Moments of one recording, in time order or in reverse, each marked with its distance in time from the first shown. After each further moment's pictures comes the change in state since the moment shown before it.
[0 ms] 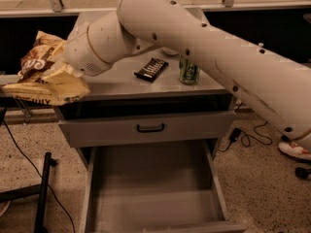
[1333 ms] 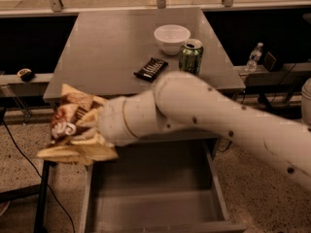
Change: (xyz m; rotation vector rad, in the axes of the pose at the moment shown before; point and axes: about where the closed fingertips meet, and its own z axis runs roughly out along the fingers) arm 0.074 0.130 -0.007 -0.002 -0.027 0.046
